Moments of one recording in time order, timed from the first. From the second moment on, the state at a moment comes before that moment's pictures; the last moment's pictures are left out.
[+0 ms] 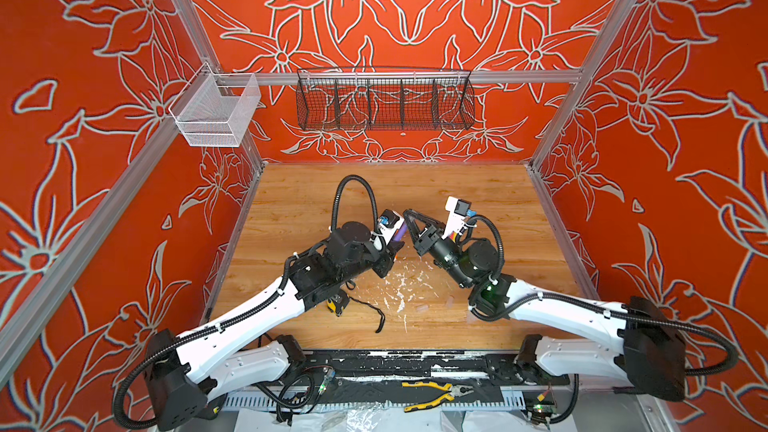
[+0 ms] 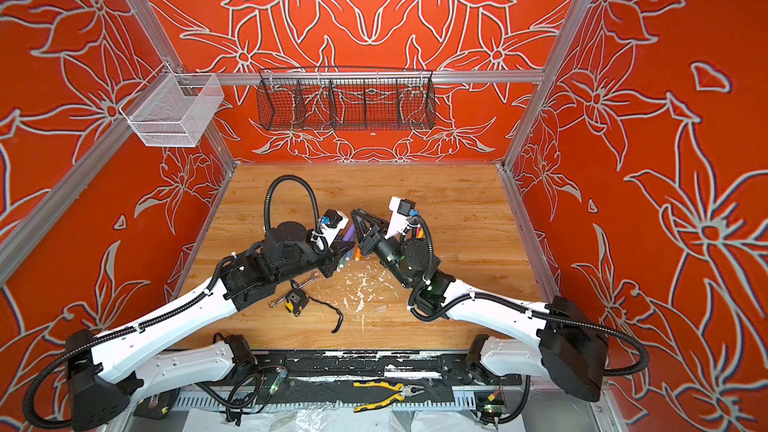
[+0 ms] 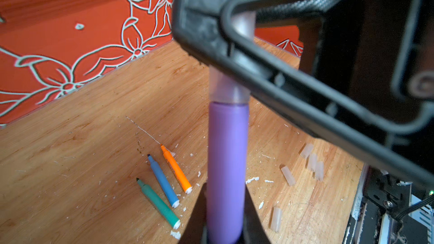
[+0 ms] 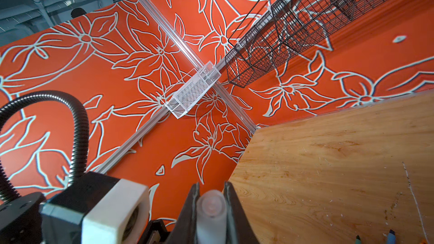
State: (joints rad) left arm -0.78 1.05 0.91 -0.27 -0.01 -0.02; right arm 0.97 1.22 0.66 0.77 0.21 0.74
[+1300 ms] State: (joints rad) left arm -0.55 1.08 0.68 -0.29 -0.20 -0.39; right arm 0.98 0.99 0.79 -0.06 0.32 0.58
